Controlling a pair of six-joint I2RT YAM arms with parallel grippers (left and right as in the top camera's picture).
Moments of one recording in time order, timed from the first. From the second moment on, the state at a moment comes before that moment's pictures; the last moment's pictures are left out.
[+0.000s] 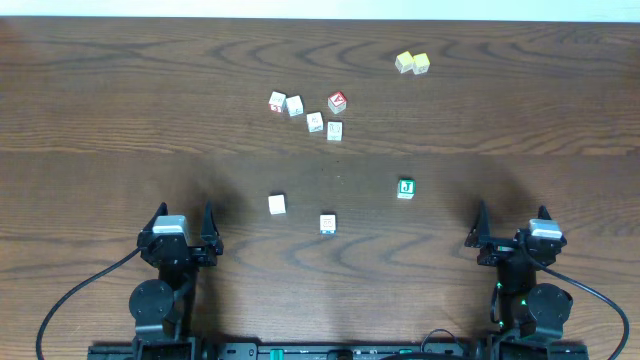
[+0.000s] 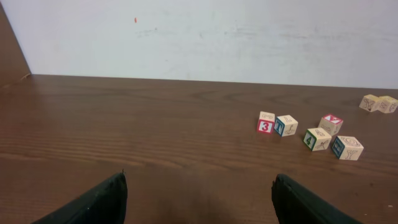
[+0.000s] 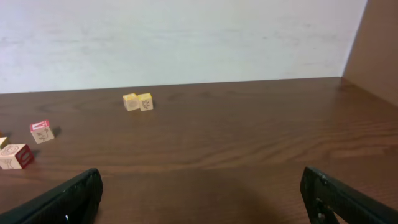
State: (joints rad) left arm 0.04 0.01 0.02 -0.11 0.05 -0.04; right arm -0.15 0.01 0.01 -0.07 -0.06 0.03
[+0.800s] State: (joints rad) left arm 0.04 0.01 0.02 -0.11 0.05 -0.04; right arm -0.15 0.01 0.01 -0.07 -0.06 0.03
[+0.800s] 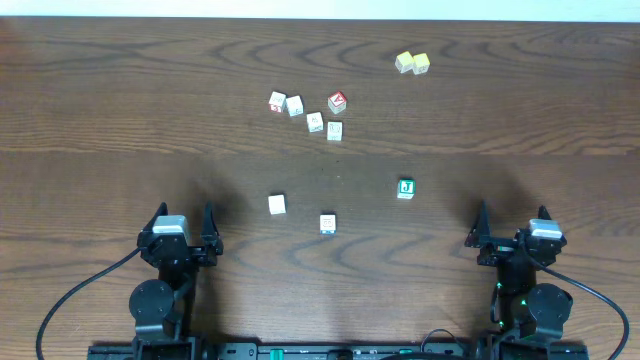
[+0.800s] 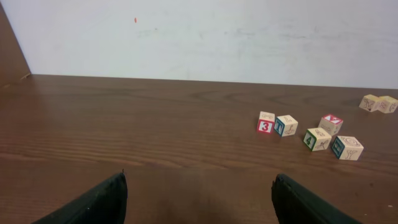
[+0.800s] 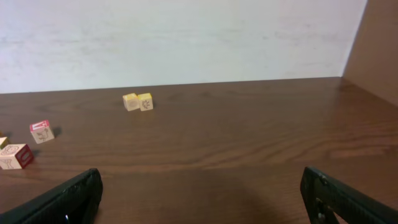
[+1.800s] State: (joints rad) left arm 0.04 0.03 0.07 -0.11 0.27 -0.61; right arm -0.15 0.01 0.01 -0.07 -0.06 0.03
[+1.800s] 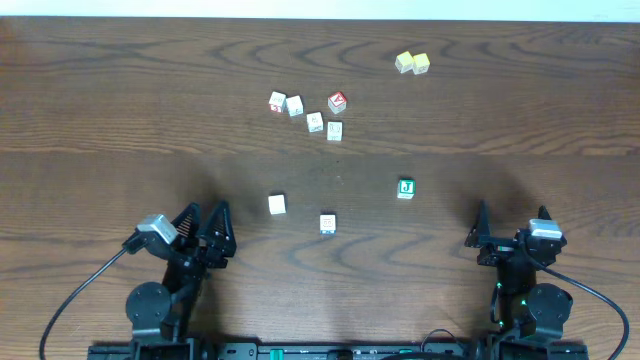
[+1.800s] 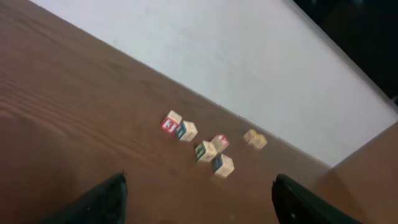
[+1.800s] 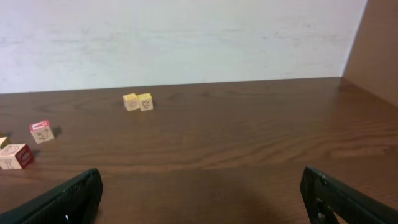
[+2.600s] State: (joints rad) left arm 0.04 1.25 1.20 -1.20 0.37 -0.23; right arm -0.15 0.01 0.01 -0.07 -0.06 0.03
